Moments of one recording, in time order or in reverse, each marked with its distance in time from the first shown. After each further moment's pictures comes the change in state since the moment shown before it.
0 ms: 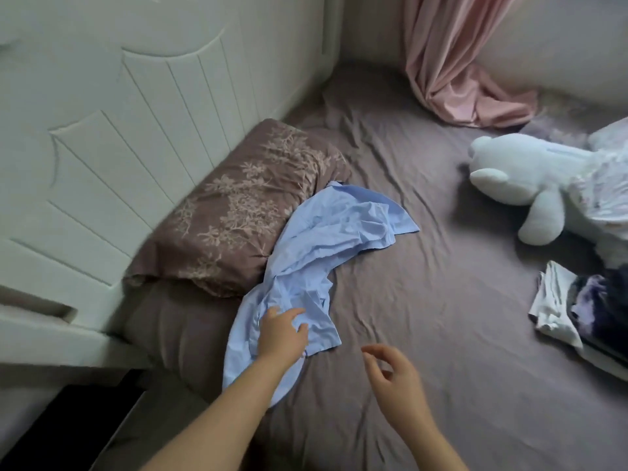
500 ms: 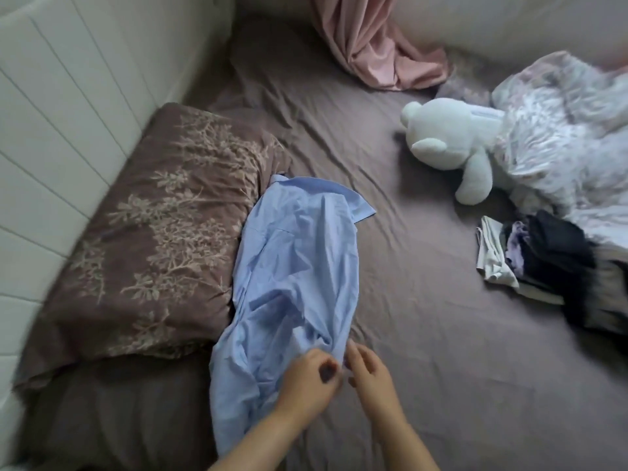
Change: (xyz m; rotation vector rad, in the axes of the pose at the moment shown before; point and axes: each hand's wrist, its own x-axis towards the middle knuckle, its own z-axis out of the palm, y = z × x) left_hand 0.058 -0.001 -0.004 -0.136 -0.455 0.425; right_hand 0.064 -0.049 0.094 0.406 0.232 0.432
